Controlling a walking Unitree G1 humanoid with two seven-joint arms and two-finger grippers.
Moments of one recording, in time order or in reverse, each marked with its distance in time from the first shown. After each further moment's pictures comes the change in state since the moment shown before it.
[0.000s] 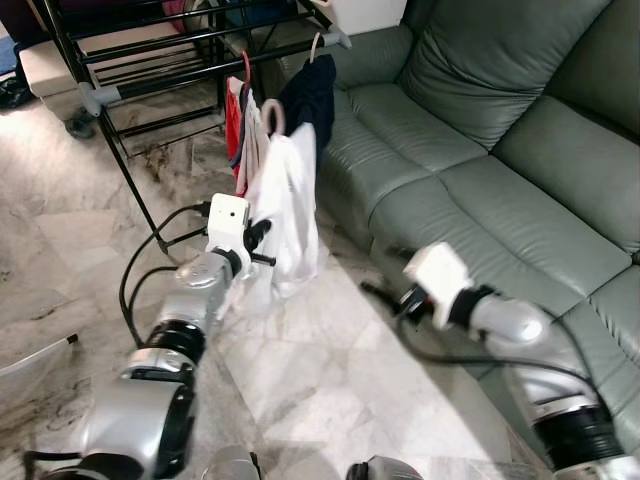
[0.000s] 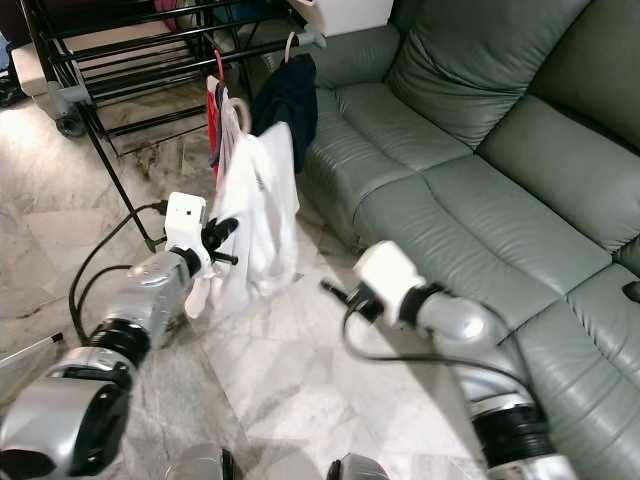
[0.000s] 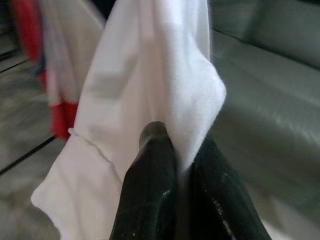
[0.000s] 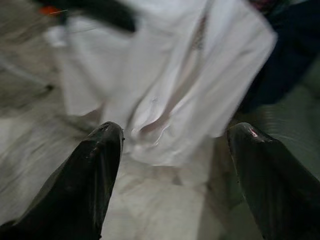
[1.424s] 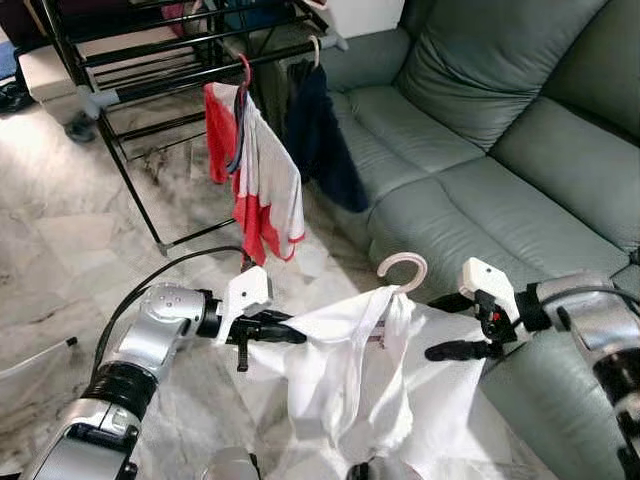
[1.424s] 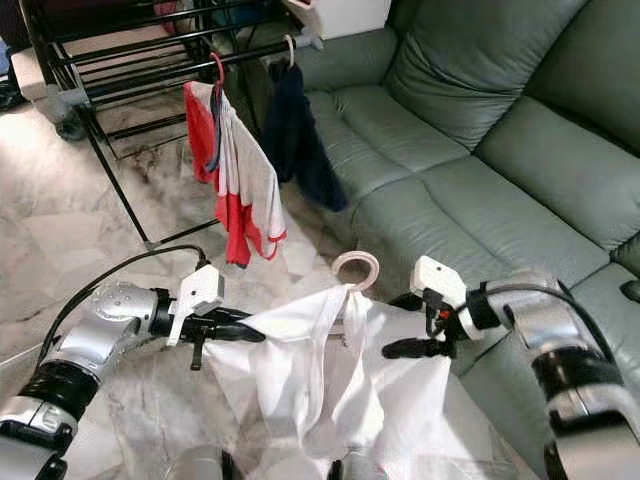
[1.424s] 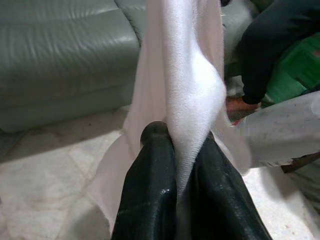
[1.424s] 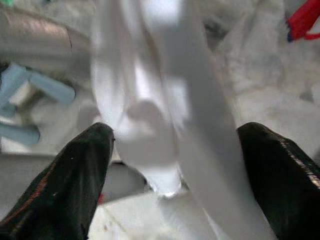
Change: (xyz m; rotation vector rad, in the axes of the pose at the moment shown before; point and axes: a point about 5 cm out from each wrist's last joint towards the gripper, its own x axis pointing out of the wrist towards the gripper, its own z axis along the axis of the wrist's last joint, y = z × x) left arm -0.061 -0.033 -0.028 0.301 0.189 -0.968; right arm -0.040 -0.045 -0.039 0.137 0.444 0.645
